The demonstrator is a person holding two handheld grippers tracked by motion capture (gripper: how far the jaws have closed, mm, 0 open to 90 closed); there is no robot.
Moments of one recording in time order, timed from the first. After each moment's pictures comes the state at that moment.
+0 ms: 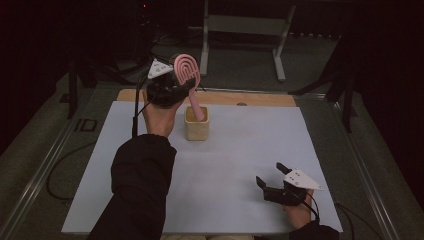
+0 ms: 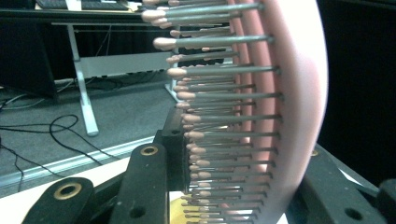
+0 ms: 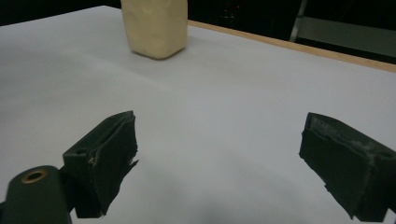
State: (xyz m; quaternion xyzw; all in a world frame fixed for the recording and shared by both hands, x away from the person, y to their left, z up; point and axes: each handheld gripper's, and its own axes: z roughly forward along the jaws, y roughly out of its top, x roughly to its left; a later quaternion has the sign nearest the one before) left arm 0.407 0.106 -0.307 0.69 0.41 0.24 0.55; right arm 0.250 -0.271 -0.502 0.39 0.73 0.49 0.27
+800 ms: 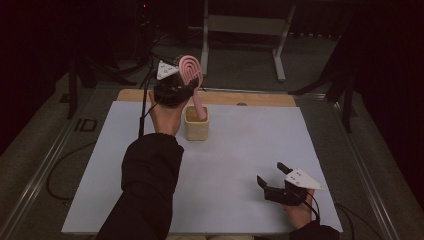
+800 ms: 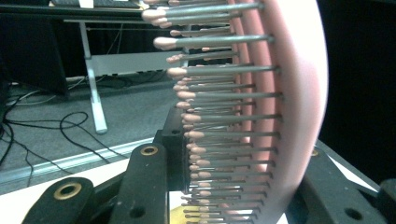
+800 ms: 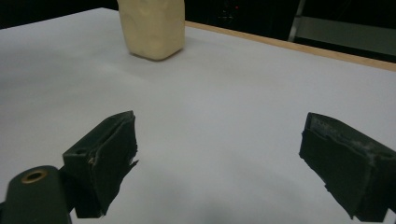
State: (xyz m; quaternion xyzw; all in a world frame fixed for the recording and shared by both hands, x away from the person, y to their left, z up) left arm 0.420 0.093 -0.322 0.68 0.43 0.25 0.54; right arm 0.251 -0.274 -0.502 0.39 0.72 0.49 0.27
